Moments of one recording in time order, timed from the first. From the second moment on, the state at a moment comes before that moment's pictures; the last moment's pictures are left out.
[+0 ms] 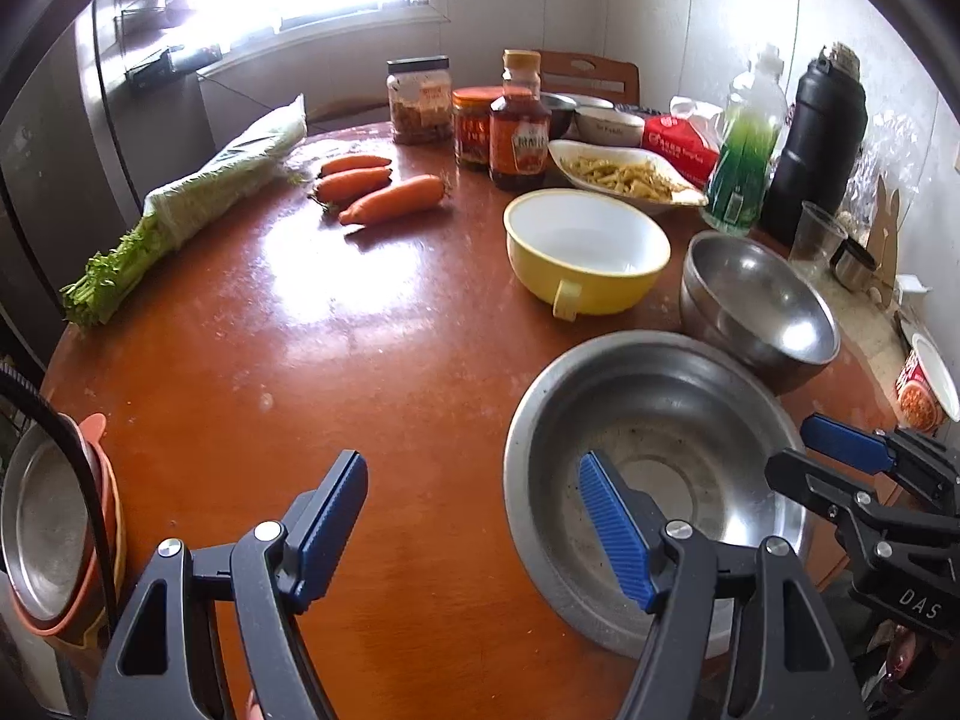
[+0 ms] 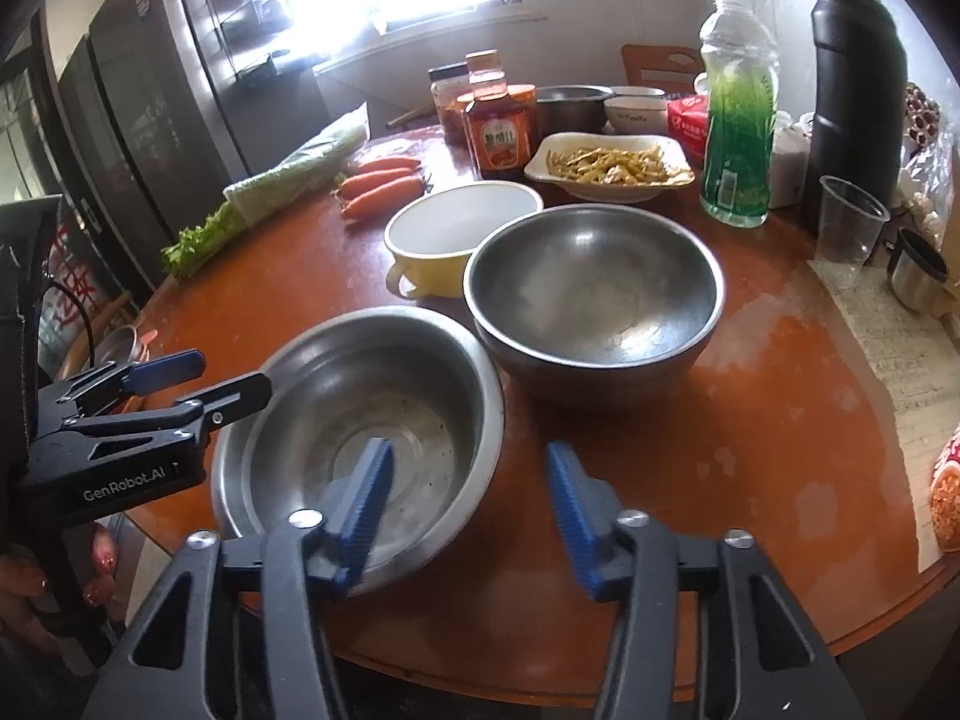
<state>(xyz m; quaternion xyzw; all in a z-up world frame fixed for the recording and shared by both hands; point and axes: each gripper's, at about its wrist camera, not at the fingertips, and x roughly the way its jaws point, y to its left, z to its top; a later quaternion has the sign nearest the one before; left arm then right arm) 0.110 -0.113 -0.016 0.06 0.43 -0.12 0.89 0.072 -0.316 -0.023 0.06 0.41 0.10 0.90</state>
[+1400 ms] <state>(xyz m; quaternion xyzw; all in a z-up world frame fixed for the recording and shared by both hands) 0.124 -0.040 -0.032 0.04 0.45 -0.10 0.89 0.122 -0.215 -0.023 -0.01 0.42 0.16 0.89</state>
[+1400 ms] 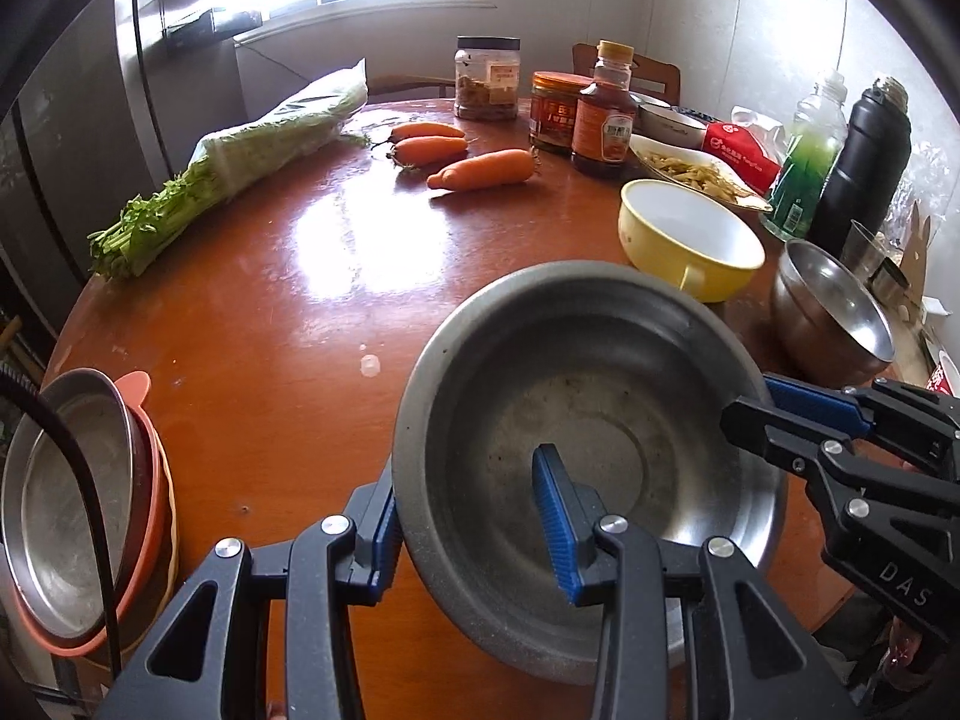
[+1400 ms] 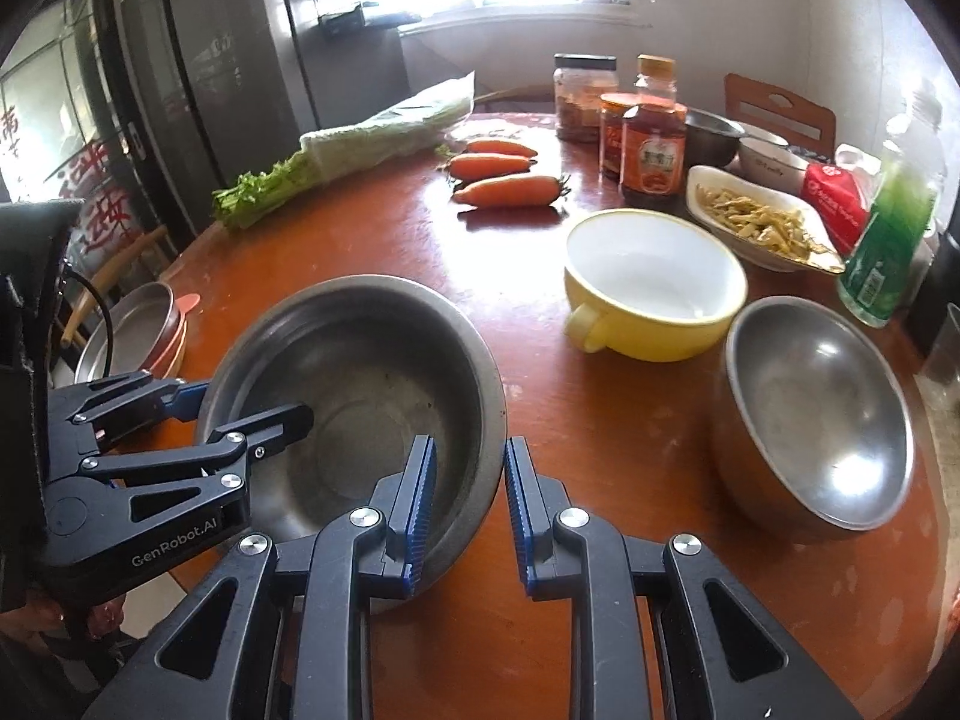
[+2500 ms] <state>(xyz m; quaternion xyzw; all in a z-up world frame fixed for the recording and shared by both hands) 0.129 -0.040 -0.038 0.04 0.43 -0.10 0.89 0.127 -0.217 -0.032 0.01 0.43 0.16 0.89</state>
